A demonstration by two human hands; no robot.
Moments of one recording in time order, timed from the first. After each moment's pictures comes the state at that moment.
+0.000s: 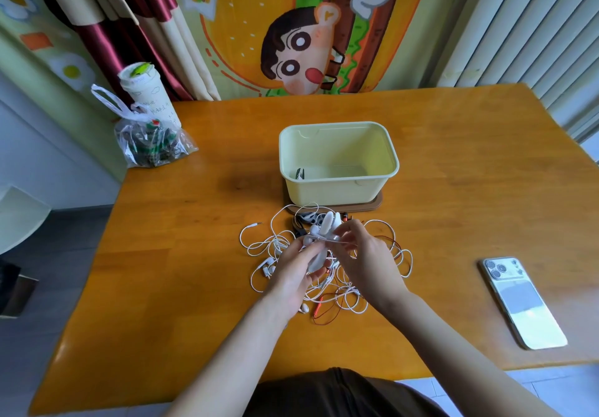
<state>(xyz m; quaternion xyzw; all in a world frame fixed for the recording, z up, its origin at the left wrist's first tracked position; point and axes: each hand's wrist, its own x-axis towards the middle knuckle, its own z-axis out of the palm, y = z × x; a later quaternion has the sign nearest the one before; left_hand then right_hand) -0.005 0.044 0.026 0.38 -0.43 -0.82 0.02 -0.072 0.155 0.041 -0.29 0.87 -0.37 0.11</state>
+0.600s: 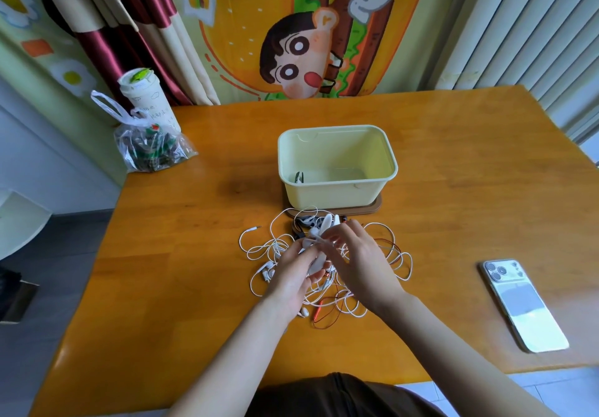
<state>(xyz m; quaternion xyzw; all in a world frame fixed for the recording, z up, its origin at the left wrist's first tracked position) -0.008 0.044 0.027 0.38 -0.43 -0.82 0.02 -0.074 0.149 0.041 -0.38 0.85 -0.36 0.05</state>
